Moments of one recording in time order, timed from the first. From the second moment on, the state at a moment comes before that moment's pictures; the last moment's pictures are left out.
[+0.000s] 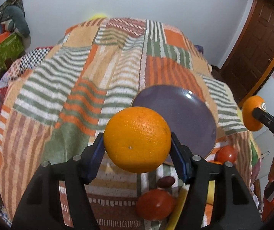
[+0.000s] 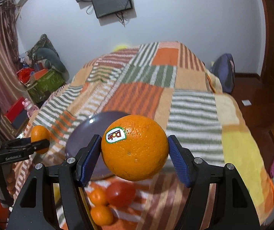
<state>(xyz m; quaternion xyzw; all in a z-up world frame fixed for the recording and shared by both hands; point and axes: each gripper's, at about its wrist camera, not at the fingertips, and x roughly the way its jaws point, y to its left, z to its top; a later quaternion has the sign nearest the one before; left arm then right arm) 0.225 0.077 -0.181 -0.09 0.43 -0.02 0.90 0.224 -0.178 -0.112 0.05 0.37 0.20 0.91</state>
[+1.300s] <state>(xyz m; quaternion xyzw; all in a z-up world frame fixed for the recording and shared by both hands) 0.331 0.054 -0.201 -0.05 0.46 -0.07 0.89 0.324 -0.102 -0.161 -0.04 0.41 0.26 0.87</state>
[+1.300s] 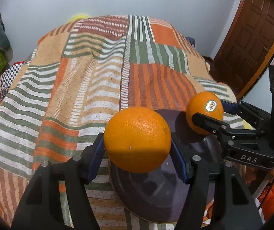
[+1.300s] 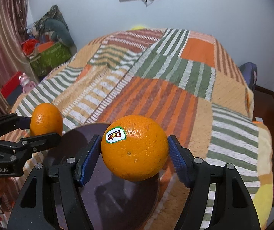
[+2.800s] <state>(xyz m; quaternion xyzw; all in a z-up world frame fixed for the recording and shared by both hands) 0.268 0.067 -0.162 -0.04 0.44 -0.04 0.90 0.263 -0.136 -0.114 -0.05 0.38 0.25 0.89</state>
